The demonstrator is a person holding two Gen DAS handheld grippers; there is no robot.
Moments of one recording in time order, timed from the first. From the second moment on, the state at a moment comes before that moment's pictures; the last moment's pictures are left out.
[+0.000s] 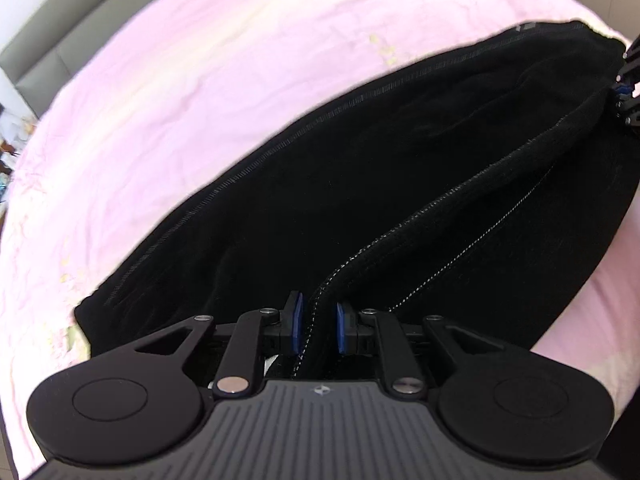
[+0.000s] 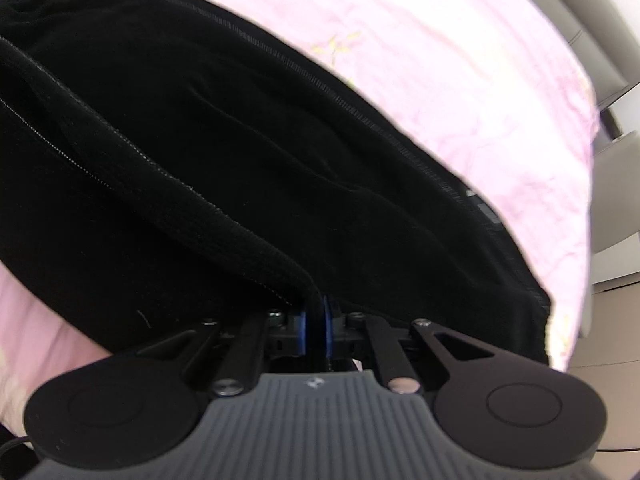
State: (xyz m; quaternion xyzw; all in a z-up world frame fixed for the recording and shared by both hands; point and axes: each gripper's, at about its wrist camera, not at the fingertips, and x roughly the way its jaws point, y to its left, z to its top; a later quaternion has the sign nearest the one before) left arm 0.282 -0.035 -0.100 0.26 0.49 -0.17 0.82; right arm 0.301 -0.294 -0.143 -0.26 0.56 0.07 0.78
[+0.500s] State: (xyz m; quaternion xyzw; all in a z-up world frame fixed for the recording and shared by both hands) left arm 0.261 0.041 -0.040 0.22 0.50 -0.26 0.80; right arm 0.276 -0.308 -0.085 -0.15 0.55 0.09 0.82
